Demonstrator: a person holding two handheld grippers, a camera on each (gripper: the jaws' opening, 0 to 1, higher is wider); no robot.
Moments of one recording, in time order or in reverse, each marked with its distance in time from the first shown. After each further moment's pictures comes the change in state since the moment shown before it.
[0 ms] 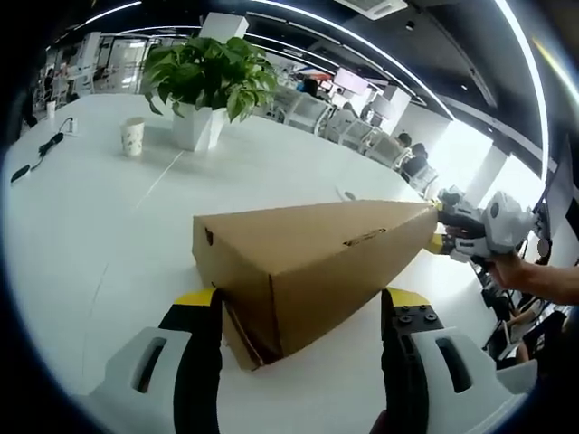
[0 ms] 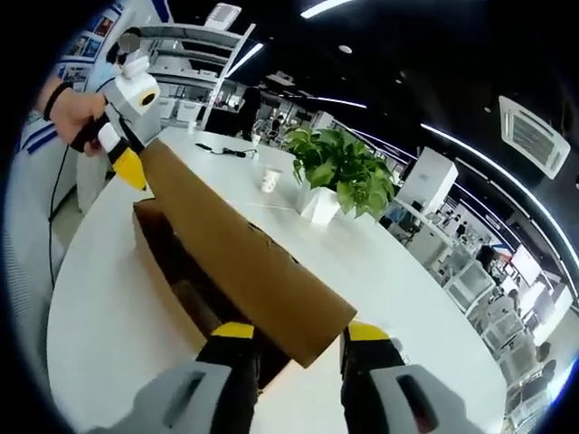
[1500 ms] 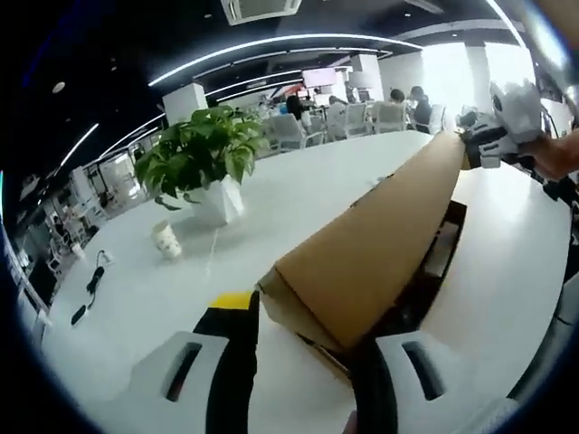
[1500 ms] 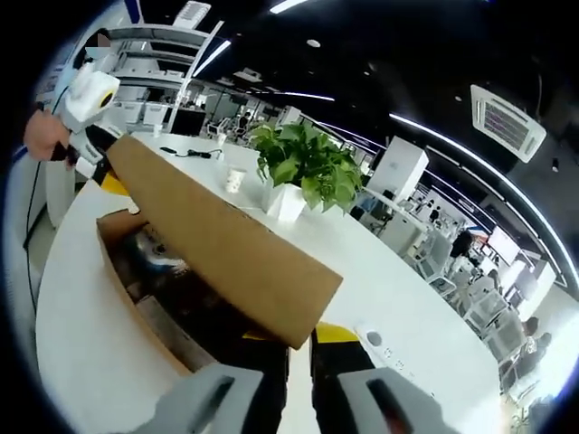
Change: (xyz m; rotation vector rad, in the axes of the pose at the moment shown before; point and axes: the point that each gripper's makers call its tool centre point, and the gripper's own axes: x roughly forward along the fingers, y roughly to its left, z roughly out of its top) left arm -0.004 0.034 0.040 0.542 -0.112 0.242; right arm 0.007 -0.031 0.003 0.083 0.026 -0.139
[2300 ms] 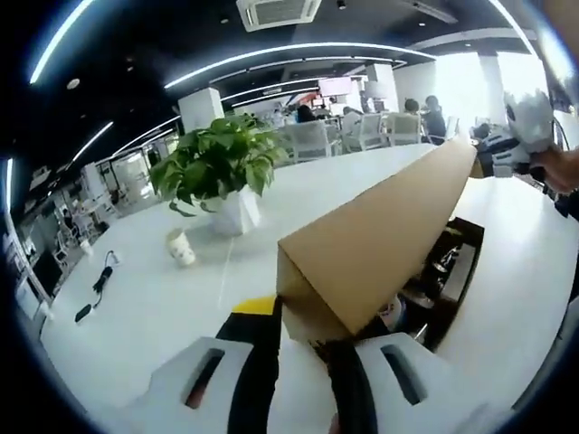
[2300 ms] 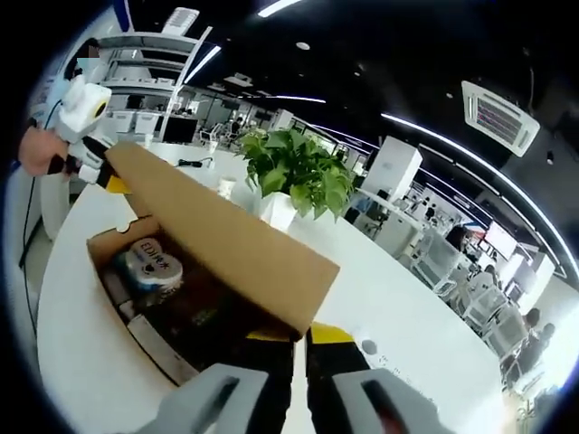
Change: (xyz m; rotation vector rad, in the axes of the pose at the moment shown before) left arm 0.008 0.024 0.020 -0.046 -0.033 0.053; right arm 0.004 -0.017 0.020 0.036 -0.015 -0.016
